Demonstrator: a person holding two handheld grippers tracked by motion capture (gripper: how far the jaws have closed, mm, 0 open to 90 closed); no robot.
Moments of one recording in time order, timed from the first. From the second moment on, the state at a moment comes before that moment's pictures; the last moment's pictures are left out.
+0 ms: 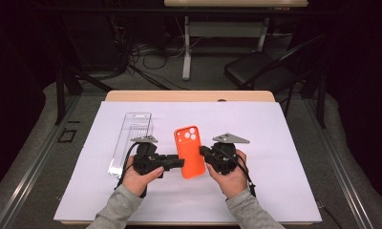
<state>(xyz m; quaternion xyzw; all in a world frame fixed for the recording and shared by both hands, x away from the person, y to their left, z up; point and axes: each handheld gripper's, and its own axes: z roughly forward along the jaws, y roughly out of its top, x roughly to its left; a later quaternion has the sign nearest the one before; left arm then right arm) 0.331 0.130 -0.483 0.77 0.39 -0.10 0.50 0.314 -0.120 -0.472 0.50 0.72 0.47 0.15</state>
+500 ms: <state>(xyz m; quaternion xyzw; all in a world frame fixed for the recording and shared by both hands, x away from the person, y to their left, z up) 0.332 0.130 -0.485 0.76 0.39 -0.12 0.50 0.311 -0.112 -0.474 0.49 0.72 0.46 0.15</state>
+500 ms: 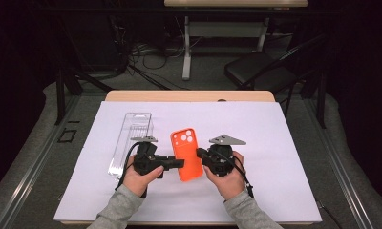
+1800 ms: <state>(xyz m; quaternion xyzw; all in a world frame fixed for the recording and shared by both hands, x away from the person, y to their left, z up) 0.336 0.134 -0.492 0.74 0.41 -0.16 0.51 0.309 -0.108 -0.477 0.48 0.73 0.47 0.14</state>
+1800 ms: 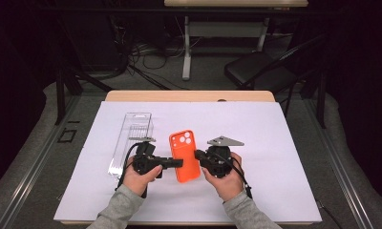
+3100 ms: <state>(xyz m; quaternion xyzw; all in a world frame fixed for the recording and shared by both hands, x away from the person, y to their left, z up) 0.340 0.146 -0.494 0.73 0.42 -0.18 0.52 0.311 -0.113 -0.474 0.47 0.73 0.48 0.11</state>
